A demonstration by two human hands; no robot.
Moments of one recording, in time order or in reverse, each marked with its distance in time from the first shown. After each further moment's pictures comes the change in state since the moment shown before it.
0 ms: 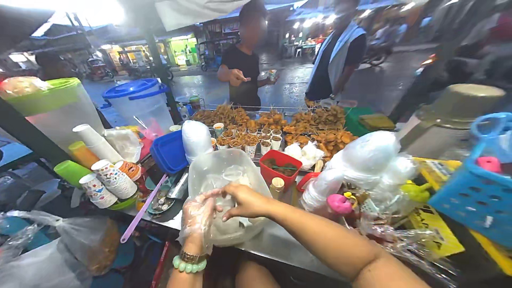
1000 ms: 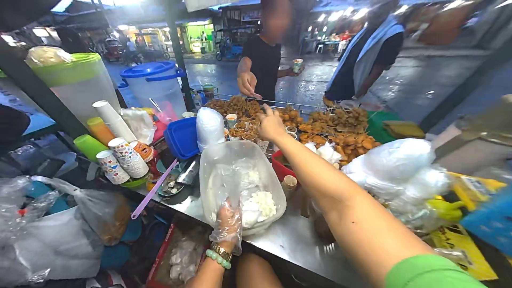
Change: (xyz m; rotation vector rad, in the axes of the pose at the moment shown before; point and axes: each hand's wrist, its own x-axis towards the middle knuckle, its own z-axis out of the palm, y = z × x) left_hand -0.024 -0.055 0.030 0.399 -0.015 -0.019; right_hand 0.102 0.072 -0.128 -0.534 0.468 0.419
